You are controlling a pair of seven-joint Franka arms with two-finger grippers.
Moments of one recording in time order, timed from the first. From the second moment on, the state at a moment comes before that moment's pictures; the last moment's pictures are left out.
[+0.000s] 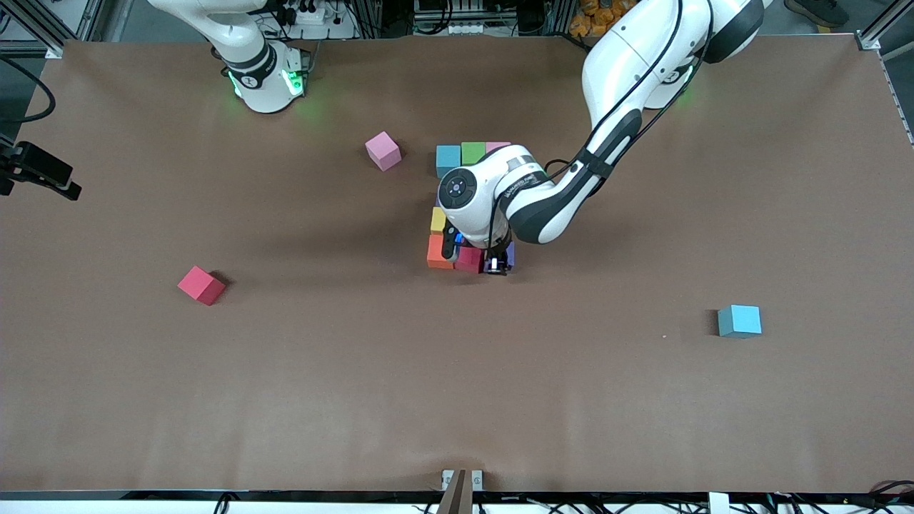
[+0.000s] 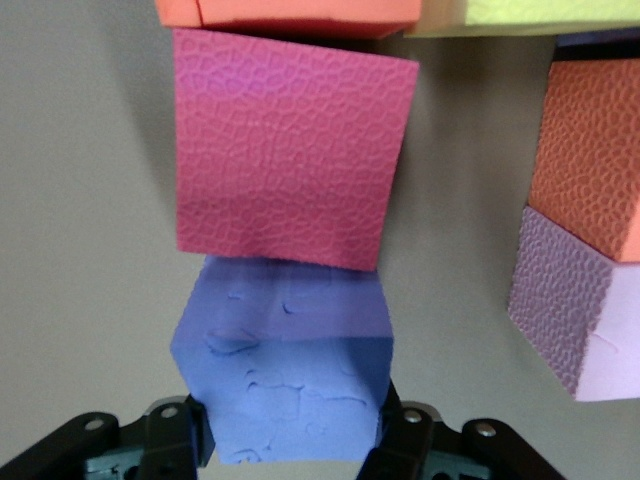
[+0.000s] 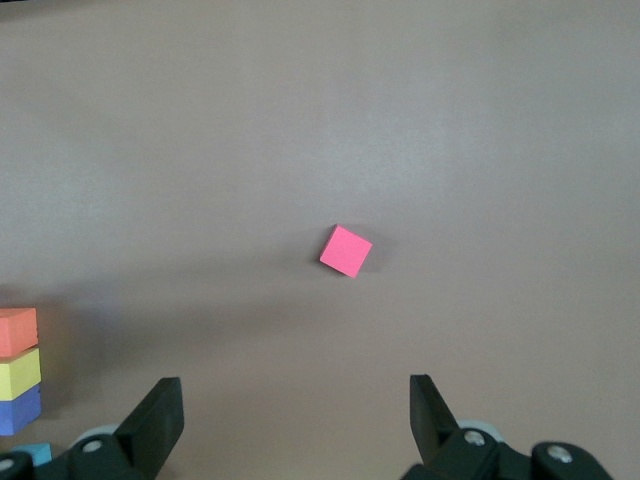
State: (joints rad) left arm -0.45 0.81 -0.43 -1.47 0.55 1.94 0.62; right arm 0.00 0.06 -0.05 -1.39 0.00 1.48 0.04
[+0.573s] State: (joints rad) left arm -0.45 0.83 -0.43 -1.47 0.56 1.98 0.62; right arm 0.00 0.06 -0.05 -1.39 0.00 1.48 0.04
